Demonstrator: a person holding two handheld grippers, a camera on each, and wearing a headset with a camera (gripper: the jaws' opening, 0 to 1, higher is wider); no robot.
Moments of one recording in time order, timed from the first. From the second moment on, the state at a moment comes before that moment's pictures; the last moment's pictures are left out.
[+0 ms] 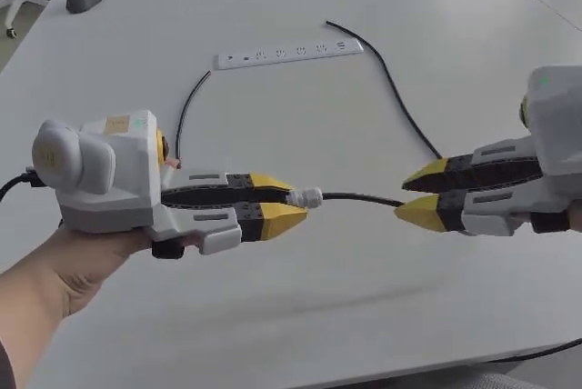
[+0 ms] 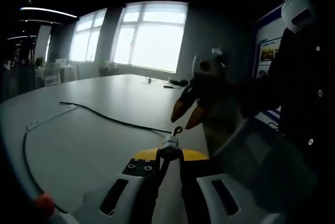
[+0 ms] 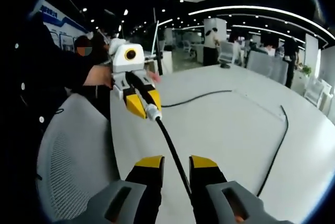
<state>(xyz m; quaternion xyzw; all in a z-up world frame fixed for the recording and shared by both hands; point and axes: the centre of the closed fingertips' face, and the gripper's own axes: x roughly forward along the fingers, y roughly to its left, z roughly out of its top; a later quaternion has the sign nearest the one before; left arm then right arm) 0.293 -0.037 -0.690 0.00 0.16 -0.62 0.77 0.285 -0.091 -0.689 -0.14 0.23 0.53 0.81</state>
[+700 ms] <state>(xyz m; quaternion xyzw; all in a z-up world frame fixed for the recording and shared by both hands) 0.289 -0.039 -0.683 0.01 0.15 -0.63 0.76 0.283 -0.047 -0.689 -0.25 0.20 0.58 0.75</state>
